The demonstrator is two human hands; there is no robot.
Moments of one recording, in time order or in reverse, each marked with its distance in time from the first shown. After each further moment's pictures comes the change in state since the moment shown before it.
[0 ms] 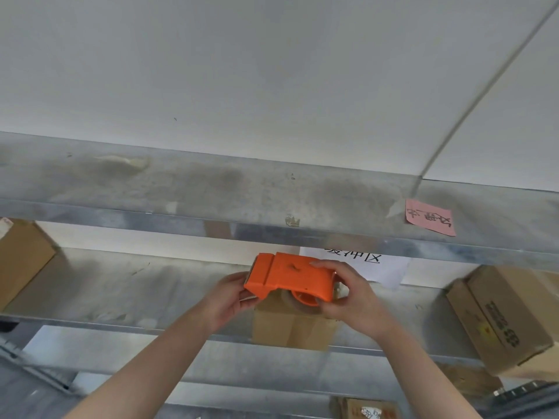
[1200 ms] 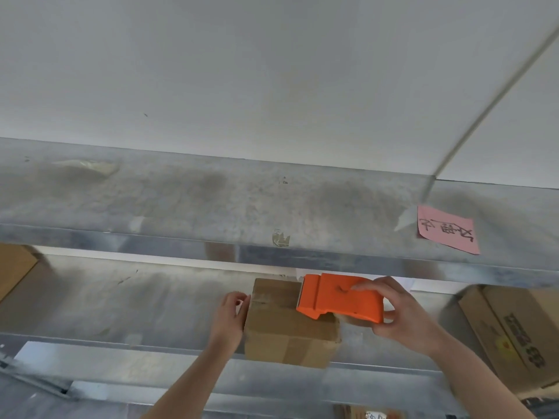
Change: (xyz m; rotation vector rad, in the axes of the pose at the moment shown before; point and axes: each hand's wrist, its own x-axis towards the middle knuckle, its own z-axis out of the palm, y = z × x) left_hand 0.073 -0.091 -0.018 0.761 0.463 0.237; right_hand 0.005 0.089 -0.080 -0.269 -0.154 0.129
